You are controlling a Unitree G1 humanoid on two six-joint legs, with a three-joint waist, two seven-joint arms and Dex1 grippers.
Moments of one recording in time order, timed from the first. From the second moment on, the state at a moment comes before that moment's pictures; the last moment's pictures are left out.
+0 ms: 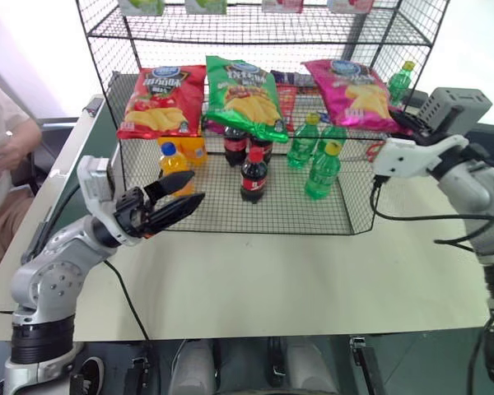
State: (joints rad) left arm -0.23 0.54 0.28 -0.30 -1.03 0.61 -0.92; right arm -0.53 -0.85 -0.05 0.11 -0.64 -0.22 0.36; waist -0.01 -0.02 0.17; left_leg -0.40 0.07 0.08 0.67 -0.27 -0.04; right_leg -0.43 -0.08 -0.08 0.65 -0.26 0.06
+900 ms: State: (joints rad) left arm -0.23 0.44 0.25 -0.37 -0.97 0.47 -0.83; right arm -0.63 -0.84 0.07 0.22 -0.62 -0.16 0.31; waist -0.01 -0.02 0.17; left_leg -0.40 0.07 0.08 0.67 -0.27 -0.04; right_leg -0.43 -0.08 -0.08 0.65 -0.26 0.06
